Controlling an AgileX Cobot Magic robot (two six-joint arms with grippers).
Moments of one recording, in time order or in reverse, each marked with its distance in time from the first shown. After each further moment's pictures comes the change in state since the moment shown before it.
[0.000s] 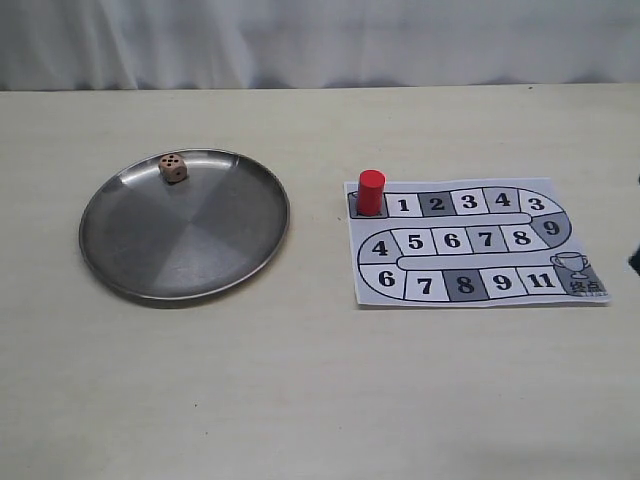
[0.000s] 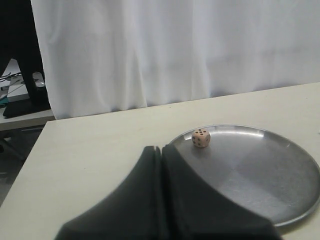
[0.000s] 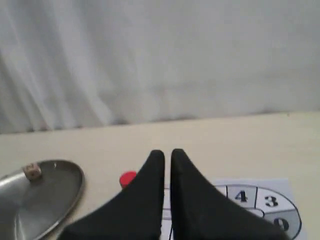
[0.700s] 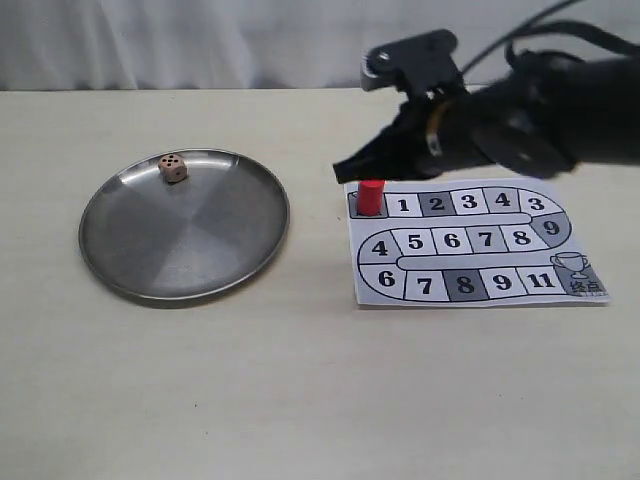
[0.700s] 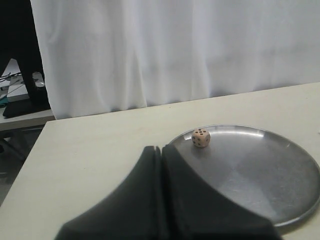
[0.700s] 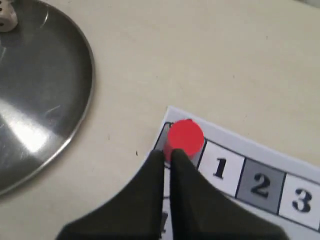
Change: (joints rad) left arm 0.000 0.000 0.000 0.000 0.000 0.000; right arm 0.445 1.093 -0.915 -0.138 0.587 -0.008
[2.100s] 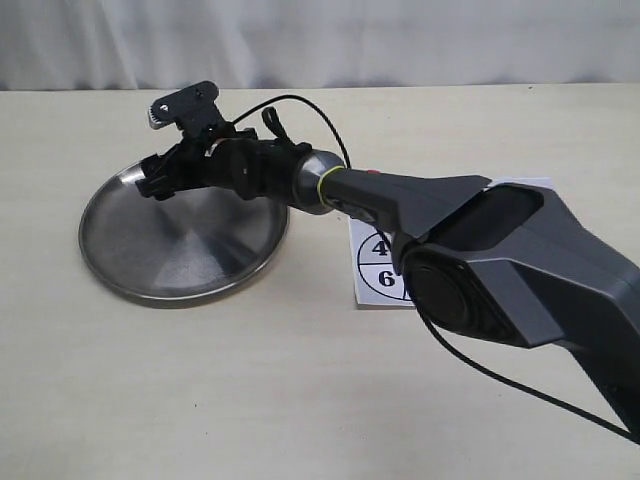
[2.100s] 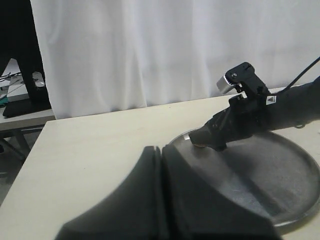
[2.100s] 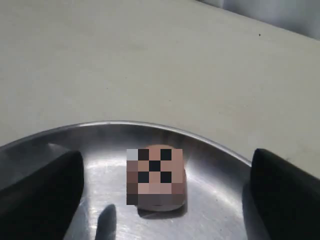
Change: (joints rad) left arm 0.000 0.000 0.000 0.000 0.000 0.000; right arm 0.169 0.973 -1.104 1.011 -0.189 -1.007
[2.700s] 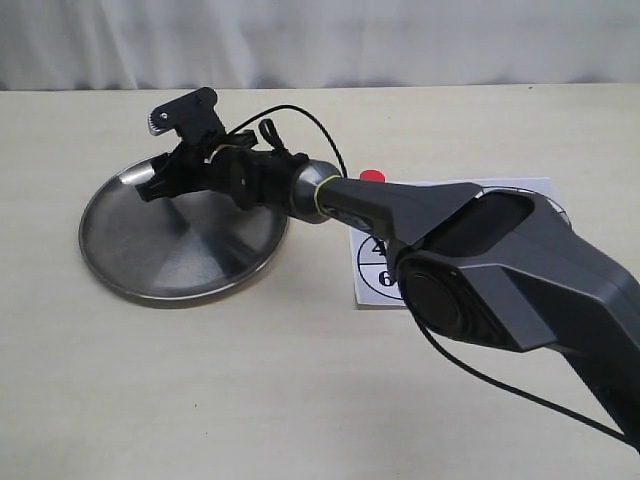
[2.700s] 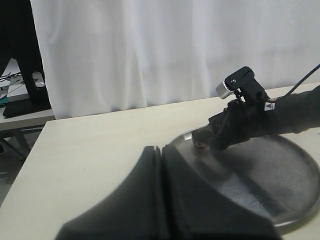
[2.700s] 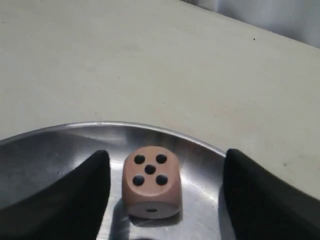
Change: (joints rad) left arm 0.000 0.000 0.000 0.000 0.000 0.000; right arm 0.009 0.024 0.000 0.000 -0.072 -0.026
